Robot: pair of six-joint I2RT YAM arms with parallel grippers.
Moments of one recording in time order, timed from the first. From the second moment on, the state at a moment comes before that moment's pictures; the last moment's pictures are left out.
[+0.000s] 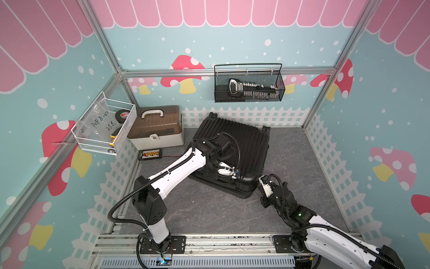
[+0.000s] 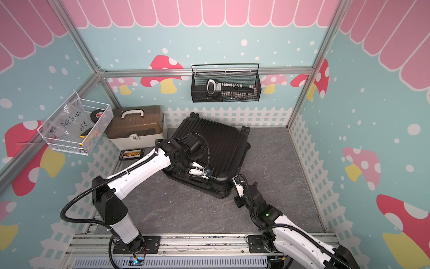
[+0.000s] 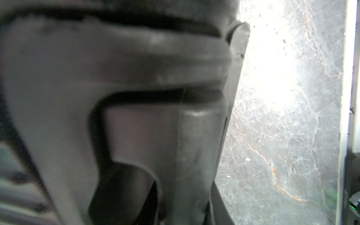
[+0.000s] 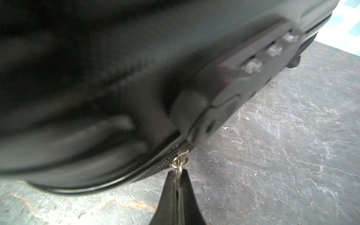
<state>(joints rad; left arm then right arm) -0.71 1.75 1.69 -1.30 0.02 1.15 0.68 0.73 0.23 -0.05 0.15 0.01</state>
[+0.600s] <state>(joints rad) -0.71 1.84 1.94 -1.43 -0.03 1.07 0.68 0.66 0.23 -0.04 -0.12 -0.06</state>
